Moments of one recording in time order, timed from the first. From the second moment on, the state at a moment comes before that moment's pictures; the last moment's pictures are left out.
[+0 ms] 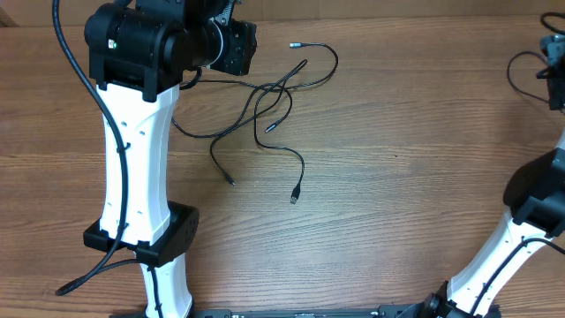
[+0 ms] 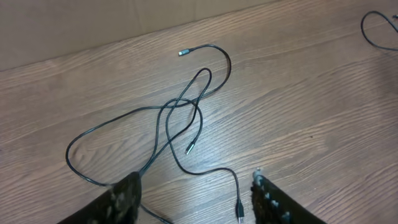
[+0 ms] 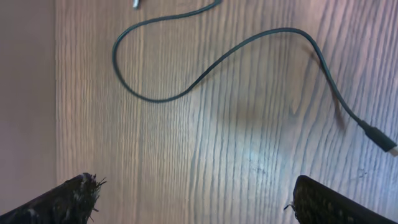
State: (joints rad) left arm -0.31 2.07 2.90 -1.68 0.12 -0.05; right arm -0.47 2.27 2.39 -1.27 0.15 1.05
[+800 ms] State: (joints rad) left arm -0.31 2.07 2.90 -1.63 0.12 -0.05; right arm -0.50 2.30 1.94 -0.94 0.12 1.18
